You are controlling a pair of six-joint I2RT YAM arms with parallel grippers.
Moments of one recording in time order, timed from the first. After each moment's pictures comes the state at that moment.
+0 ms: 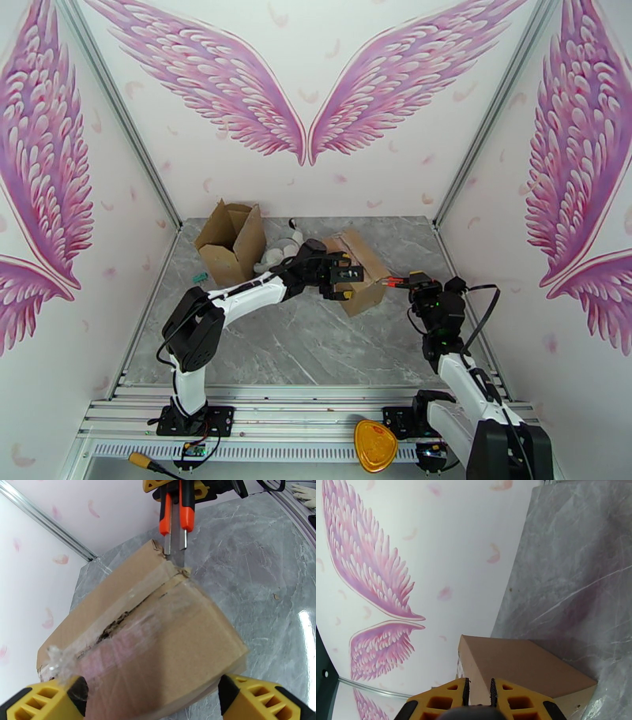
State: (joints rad) left arm -0.78 1.92 1.44 -0.05 0.37 0.83; right arm -0.12 0.95 0.33 0.49 -0.17 1.33
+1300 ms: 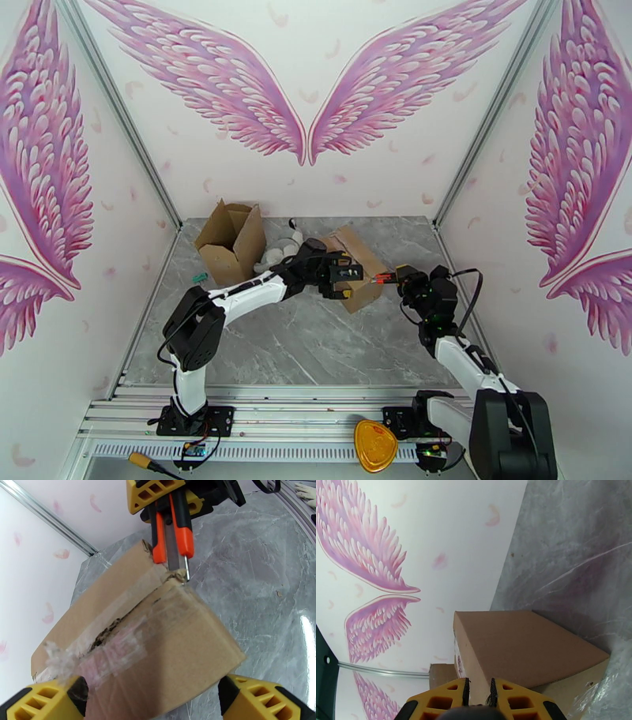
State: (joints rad) left arm -0.77 1.93 1.46 -0.07 0.35 0.83; right arm -0.08 1.15 0.46 0.48 -0.35 1.33
